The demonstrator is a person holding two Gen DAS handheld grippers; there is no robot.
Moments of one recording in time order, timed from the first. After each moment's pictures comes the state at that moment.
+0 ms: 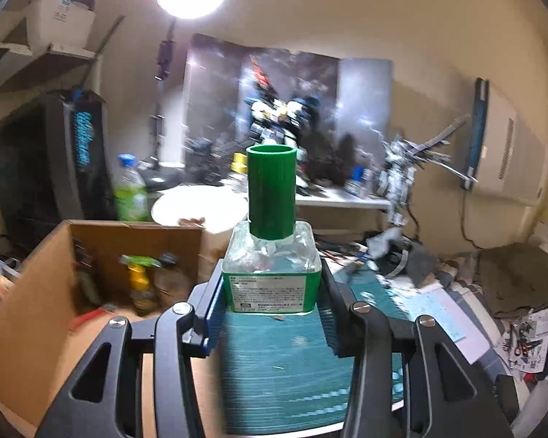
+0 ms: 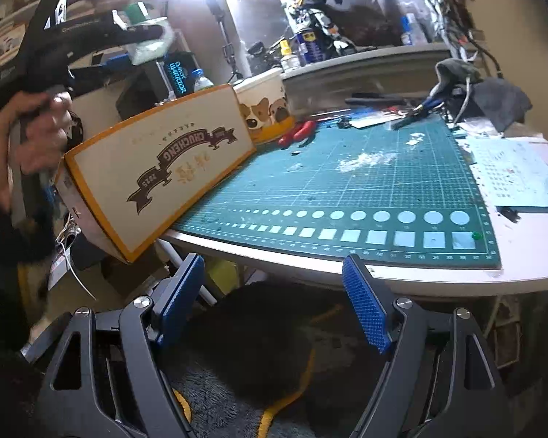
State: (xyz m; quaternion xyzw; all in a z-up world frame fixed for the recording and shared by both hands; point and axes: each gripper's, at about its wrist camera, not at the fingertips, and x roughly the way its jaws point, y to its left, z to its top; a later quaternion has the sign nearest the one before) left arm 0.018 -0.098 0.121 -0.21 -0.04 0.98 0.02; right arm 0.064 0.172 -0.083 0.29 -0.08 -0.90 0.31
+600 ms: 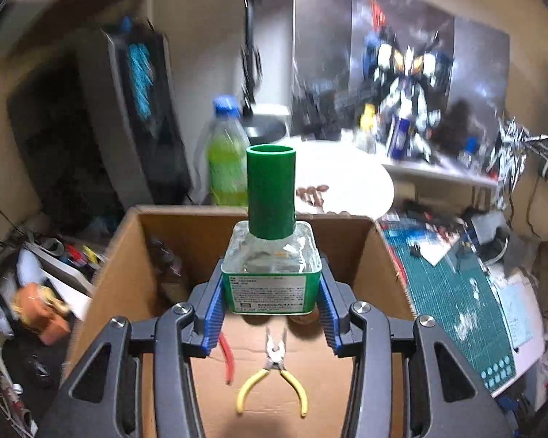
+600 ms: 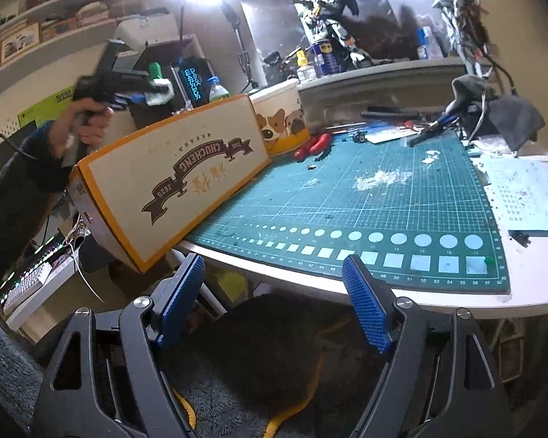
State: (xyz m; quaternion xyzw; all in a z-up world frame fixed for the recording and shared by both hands) left arm -0.104 -0.231 0.082 -0.38 -0.06 0.92 -0.04; right arm 0.061 0.165 -0.072 0.27 -0.07 -0.90 0.33
